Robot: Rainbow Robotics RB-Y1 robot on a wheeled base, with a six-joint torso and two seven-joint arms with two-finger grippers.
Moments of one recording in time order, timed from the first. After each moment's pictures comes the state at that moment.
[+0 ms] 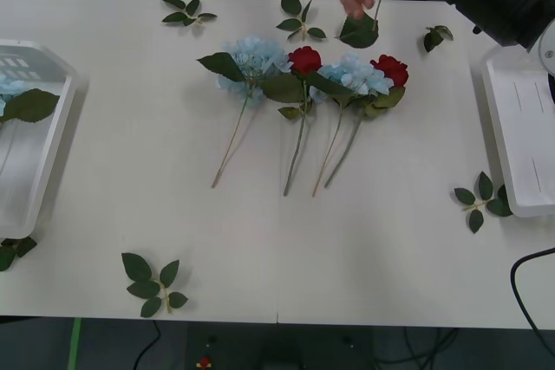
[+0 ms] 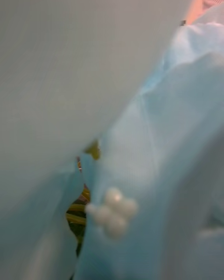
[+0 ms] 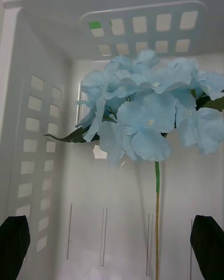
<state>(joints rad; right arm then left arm) -0.57 -0.63 0.10 -1.73 -1.28 0.38 2.16 -0.36 0.67 0.63 -1.32 0.60 1.18 -2.17</state>
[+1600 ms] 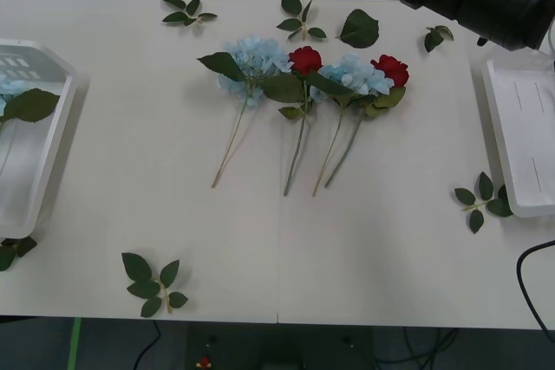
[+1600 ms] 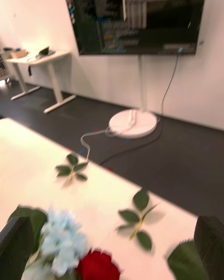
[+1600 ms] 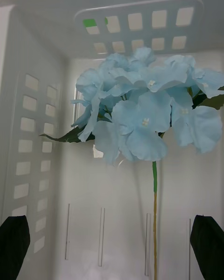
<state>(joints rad) -0.59 -0.66 0.08 -1.65 -1.37 0.61 2.16 -0.36 0.67 0.62 -1.32 0.60 1.18 -2.17</state>
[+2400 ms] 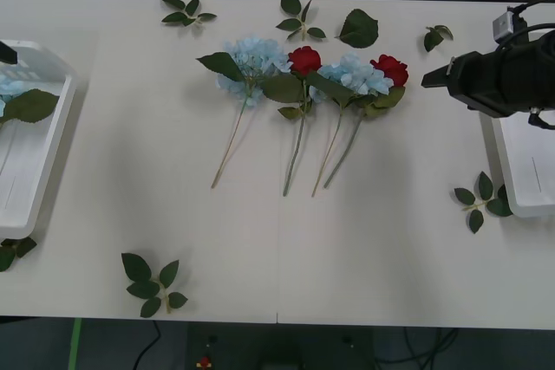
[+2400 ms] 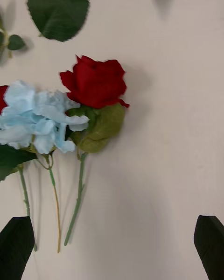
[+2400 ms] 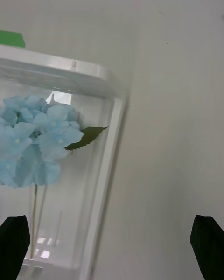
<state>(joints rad) -0.49 -0.81 0.11 -1.69 -0.94 1.24 0.94 -0.72 0.79 0.28 -1.42 0.62 1.66 -1.52</state>
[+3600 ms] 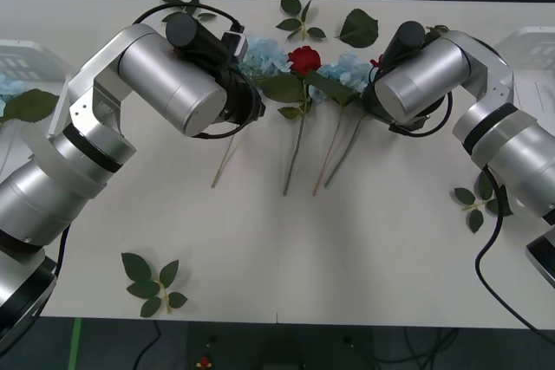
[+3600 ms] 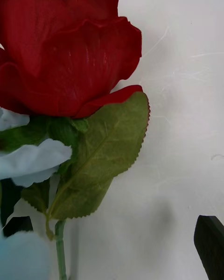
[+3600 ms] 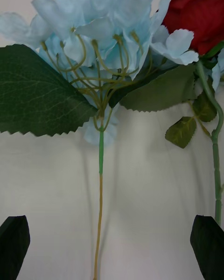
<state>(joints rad) -0.87 -0.48 0.58 -1.10 -0.44 1.14 0.53 -0.76 0.43 -0.53 -1.55 0.42 1.24 -1.13</state>
